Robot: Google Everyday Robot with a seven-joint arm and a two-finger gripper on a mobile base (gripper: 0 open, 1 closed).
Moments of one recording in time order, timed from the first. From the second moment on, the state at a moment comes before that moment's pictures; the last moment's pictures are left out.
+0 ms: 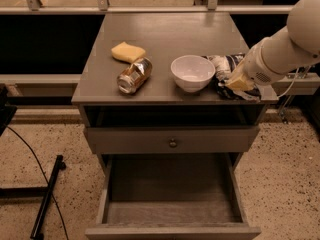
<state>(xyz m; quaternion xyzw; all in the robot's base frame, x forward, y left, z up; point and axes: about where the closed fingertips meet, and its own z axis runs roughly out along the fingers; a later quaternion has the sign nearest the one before) 0.602 -0.201 0.871 -0.54 0.78 -0.04 0.31</state>
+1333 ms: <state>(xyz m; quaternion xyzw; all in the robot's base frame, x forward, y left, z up) 0.477 -0.211 0.875 -0.55 0.79 0.03 0.28</state>
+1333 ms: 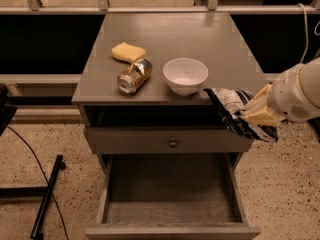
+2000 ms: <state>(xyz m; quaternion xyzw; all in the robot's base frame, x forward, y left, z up) 0.477 -0.211 0.868 -0.55 0.79 0.03 0.28</state>
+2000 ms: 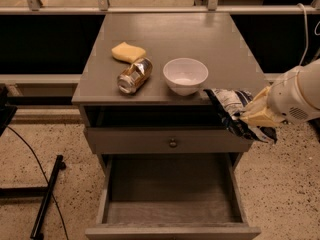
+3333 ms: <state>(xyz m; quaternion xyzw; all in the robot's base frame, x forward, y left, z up) 0.478 -0.207 0.706 -0.55 0.80 0.10 0.22</state>
